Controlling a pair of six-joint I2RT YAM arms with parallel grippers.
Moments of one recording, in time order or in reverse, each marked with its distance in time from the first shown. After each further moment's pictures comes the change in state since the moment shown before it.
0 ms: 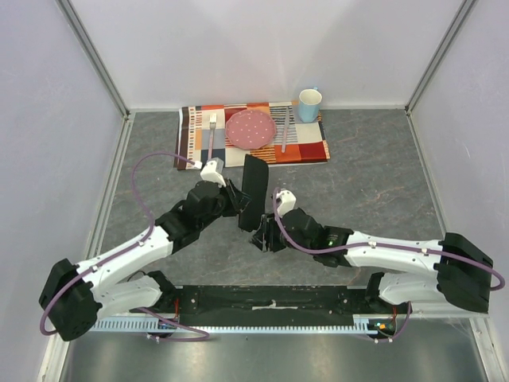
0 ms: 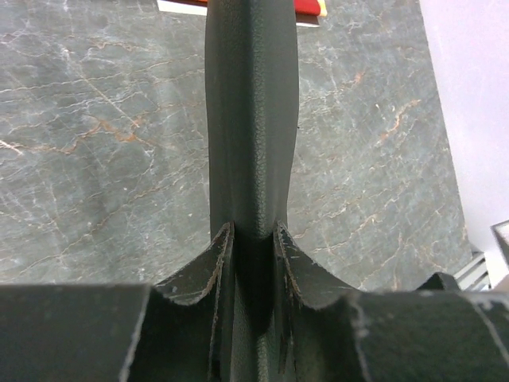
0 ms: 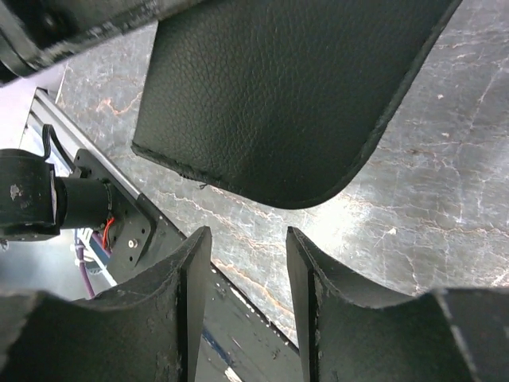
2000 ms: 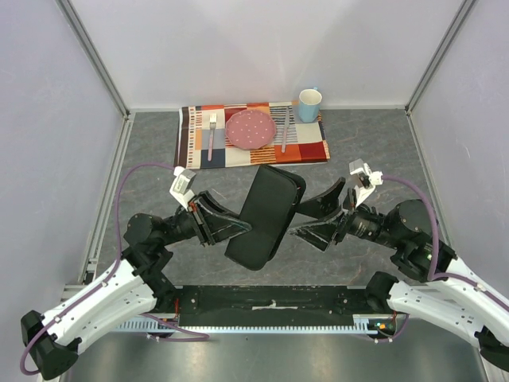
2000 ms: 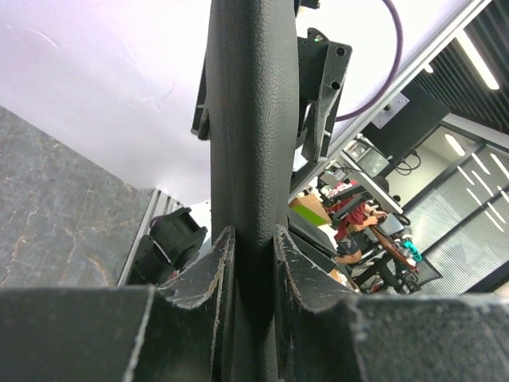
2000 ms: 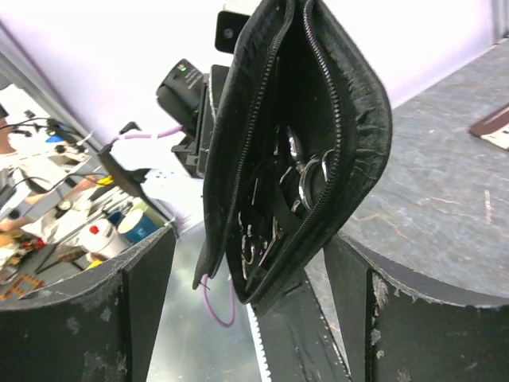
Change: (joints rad) left arm -0.006 -0.444 -0.149 0.564 0.735 -0.259; right arm -0.214 -0.616 0.216 -0.166 -0.455 -0.193
